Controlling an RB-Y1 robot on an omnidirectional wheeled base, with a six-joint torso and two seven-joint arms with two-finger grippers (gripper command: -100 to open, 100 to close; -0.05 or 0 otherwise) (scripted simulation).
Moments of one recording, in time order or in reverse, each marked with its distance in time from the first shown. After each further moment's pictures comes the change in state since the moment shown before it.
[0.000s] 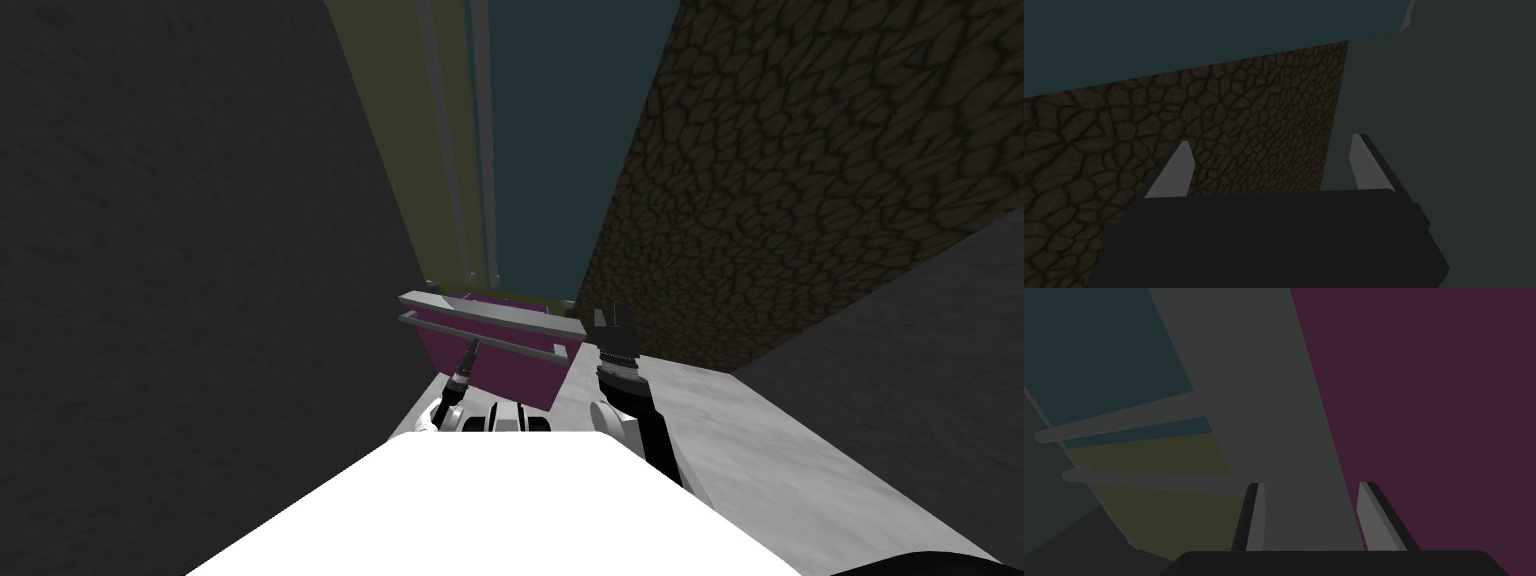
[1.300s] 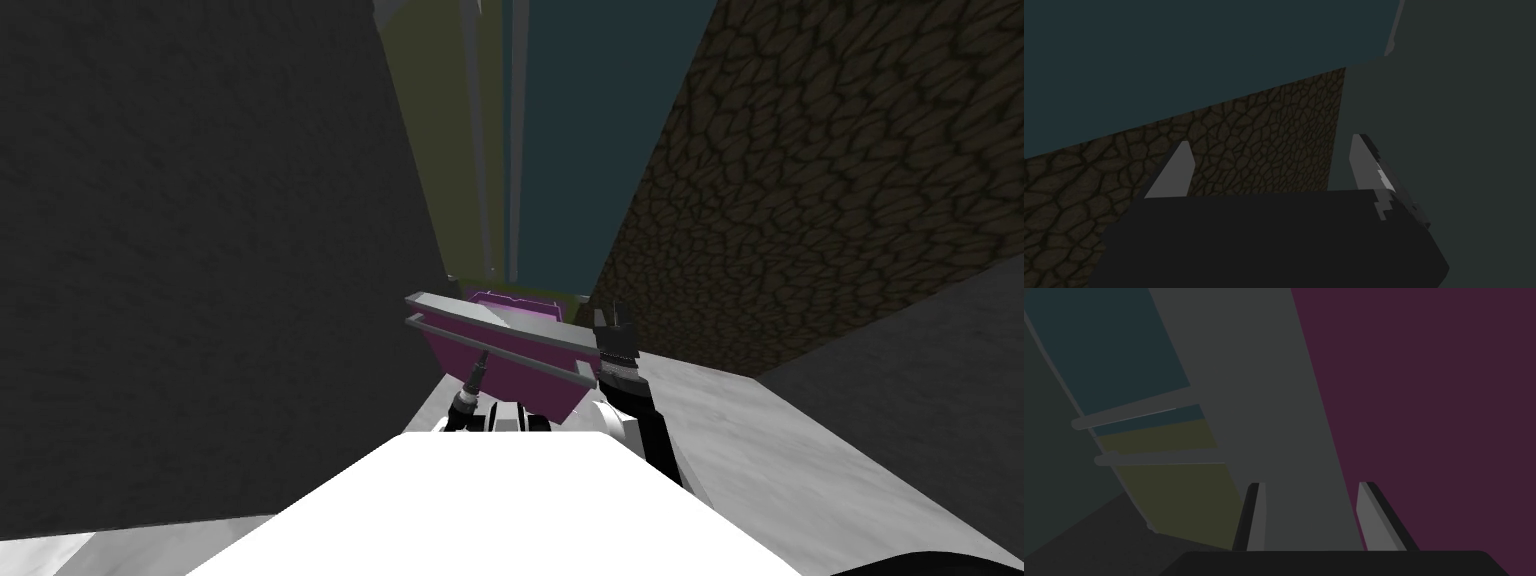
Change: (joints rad) left arm 0.232 -0.067 -0.129 -0.280 -0.060 0.064 -0.052; right arm 0.000 0.000 0.000 0.000 0.000 0.000 0.000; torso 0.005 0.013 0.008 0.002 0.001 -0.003
